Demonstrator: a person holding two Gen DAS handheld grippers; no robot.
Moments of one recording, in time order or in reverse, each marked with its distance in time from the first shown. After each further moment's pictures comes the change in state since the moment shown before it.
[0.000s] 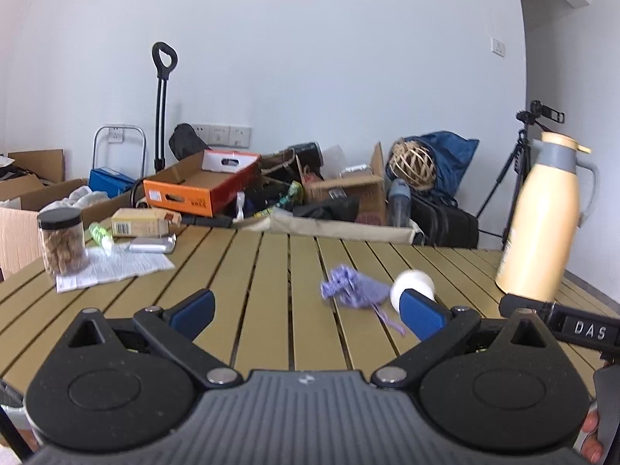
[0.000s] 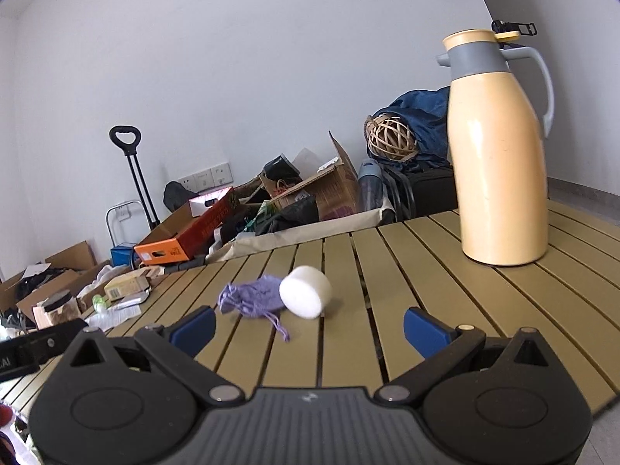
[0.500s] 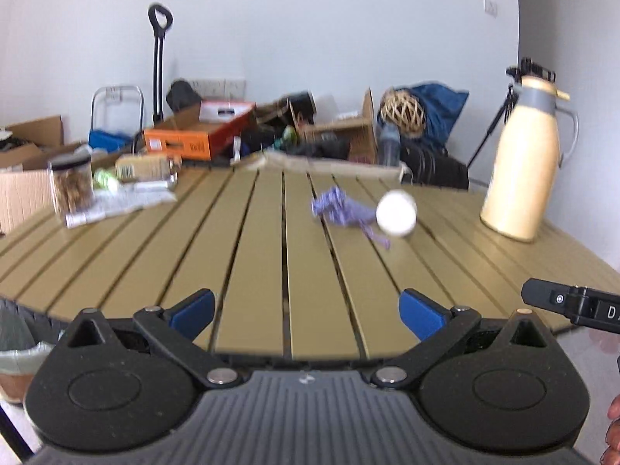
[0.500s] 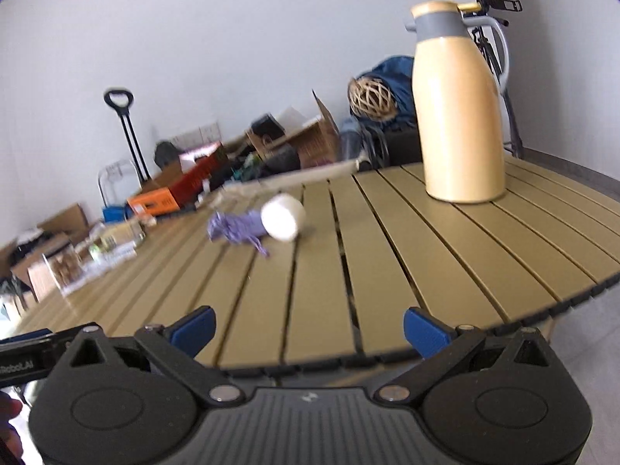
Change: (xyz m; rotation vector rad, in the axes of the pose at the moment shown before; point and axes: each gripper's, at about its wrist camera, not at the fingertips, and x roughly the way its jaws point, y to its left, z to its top) left arm -0.046 -0.007 -0.049 0.021 0.132 -0.012; right arm -0.076 -0.015 -0.046 -0.003 0.098 -0.030
